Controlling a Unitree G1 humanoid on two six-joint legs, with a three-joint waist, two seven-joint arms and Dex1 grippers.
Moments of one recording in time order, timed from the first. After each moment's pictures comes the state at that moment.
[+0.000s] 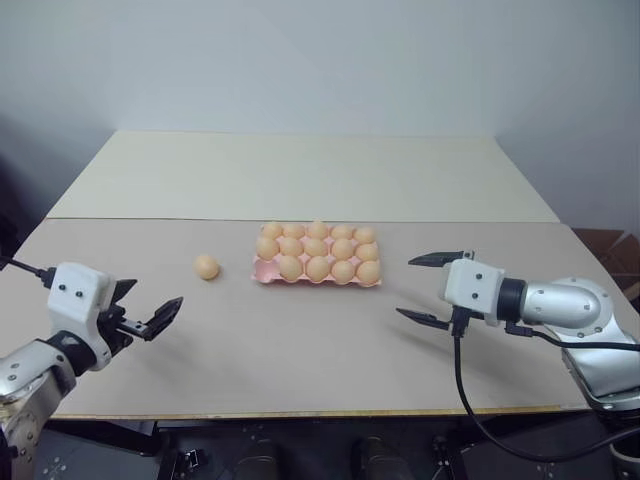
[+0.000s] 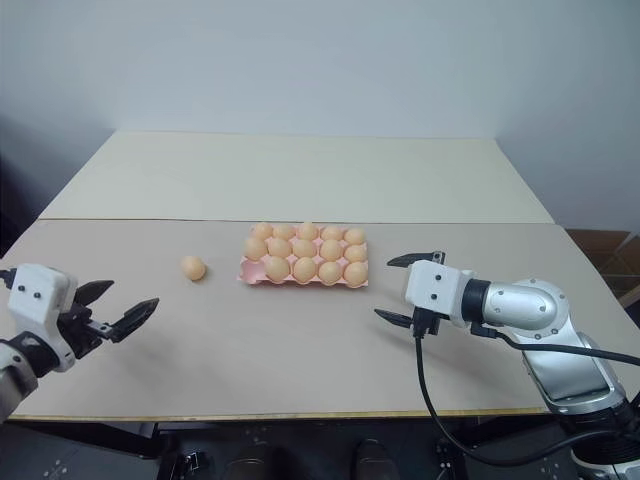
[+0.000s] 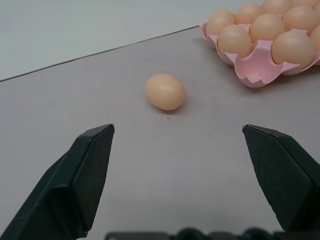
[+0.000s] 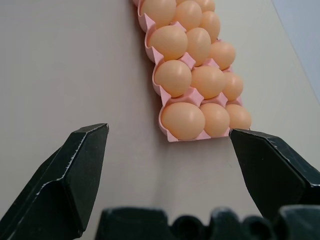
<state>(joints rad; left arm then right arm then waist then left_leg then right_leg) 0.10 0.70 0.57 -0.59 -0.54 0.81 -0.50 -0.28 -0.88 0.02 -0.38 0.14 0.21 0.94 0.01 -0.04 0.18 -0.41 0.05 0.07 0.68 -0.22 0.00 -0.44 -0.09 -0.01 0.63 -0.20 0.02</state>
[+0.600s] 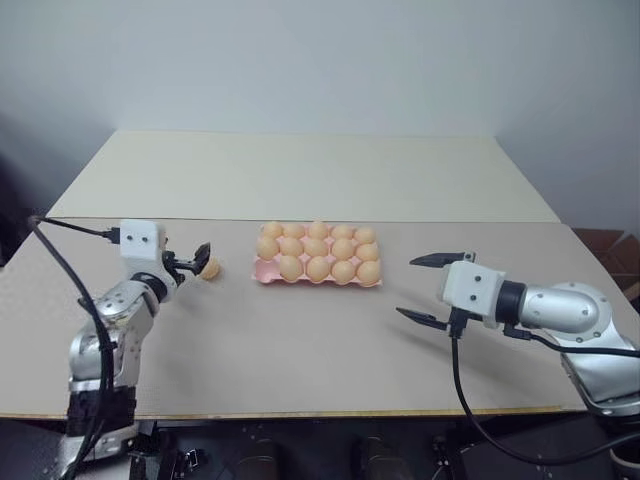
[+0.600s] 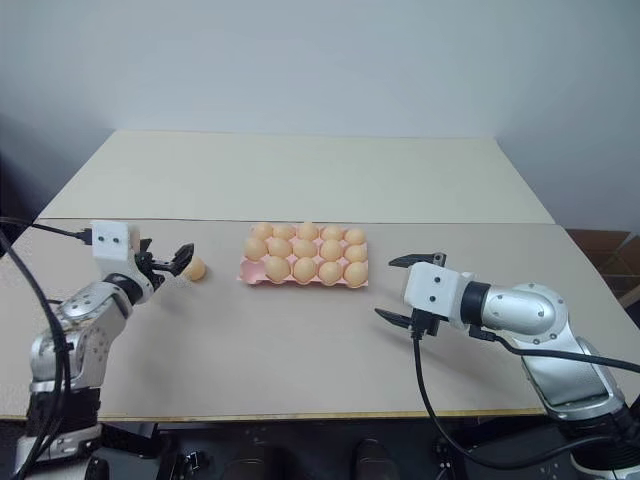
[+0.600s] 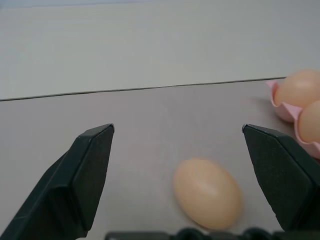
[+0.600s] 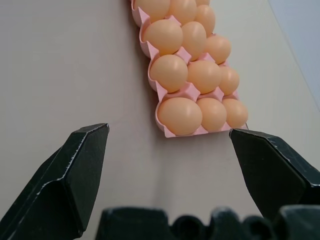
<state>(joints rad) -0.41 0.48 0.27 0.03 -0.29 0.54 -0.27 -0.24 -0.87 0.01 -0.42 0.12 0.23 0.90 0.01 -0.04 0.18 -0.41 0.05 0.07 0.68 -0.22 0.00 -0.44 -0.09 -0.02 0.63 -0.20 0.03</state>
